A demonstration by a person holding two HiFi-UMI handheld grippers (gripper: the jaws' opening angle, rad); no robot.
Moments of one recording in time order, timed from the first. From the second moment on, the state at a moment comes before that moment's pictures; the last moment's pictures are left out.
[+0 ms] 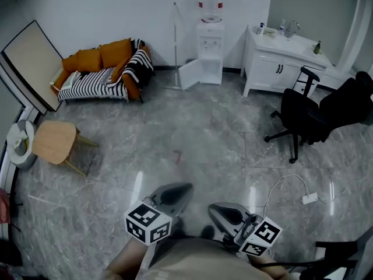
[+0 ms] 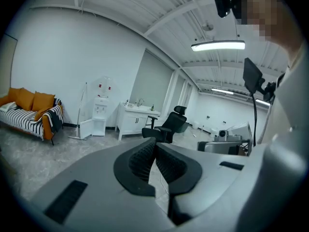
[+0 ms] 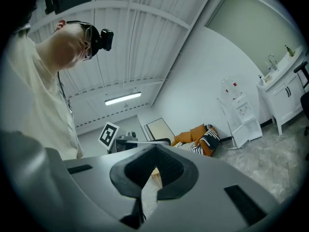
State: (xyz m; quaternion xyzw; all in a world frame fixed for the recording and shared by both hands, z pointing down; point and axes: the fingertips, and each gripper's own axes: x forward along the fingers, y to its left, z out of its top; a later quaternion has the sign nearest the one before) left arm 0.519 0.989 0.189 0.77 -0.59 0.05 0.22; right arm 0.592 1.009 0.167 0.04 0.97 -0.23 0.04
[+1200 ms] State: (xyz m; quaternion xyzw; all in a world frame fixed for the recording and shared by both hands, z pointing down) left arm 0.253 0.893 0.195 0.81 -0.53 -0.02 0.24; right arm 0.296 0.898 0.174 0.01 0.98 -0.21 -0.04
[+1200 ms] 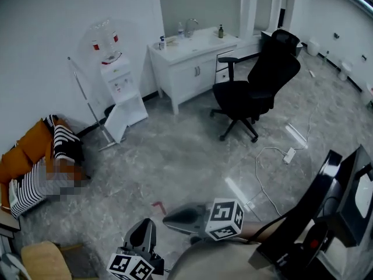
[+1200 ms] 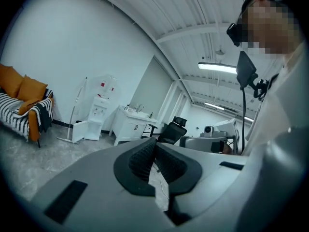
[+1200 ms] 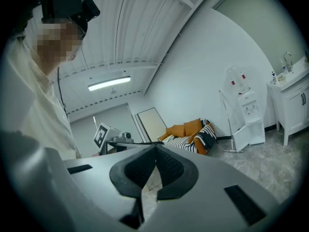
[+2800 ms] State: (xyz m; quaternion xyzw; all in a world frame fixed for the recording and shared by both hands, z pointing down) left arm 0.162 0.604 0.207 0.72 -0.64 0.01 0.26; right arm 0.225 0.603 0.189 0.14 0.96 -0.25 -0.04
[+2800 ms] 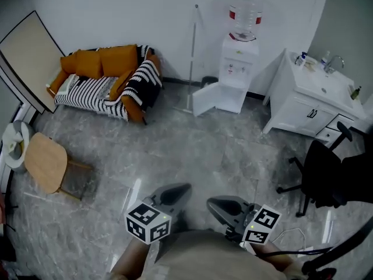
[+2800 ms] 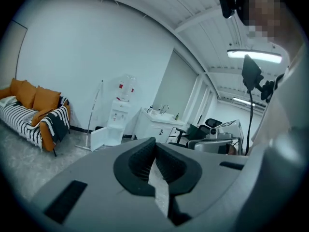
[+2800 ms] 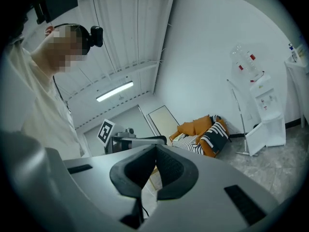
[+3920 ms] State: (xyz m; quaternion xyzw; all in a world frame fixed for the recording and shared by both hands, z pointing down) left arm -0.091 0.636 0.188 0.56 -0.79 -0.04 0.24; right arm -0.034 0.613 0.154 0.40 0.90 -0.15 -0.06
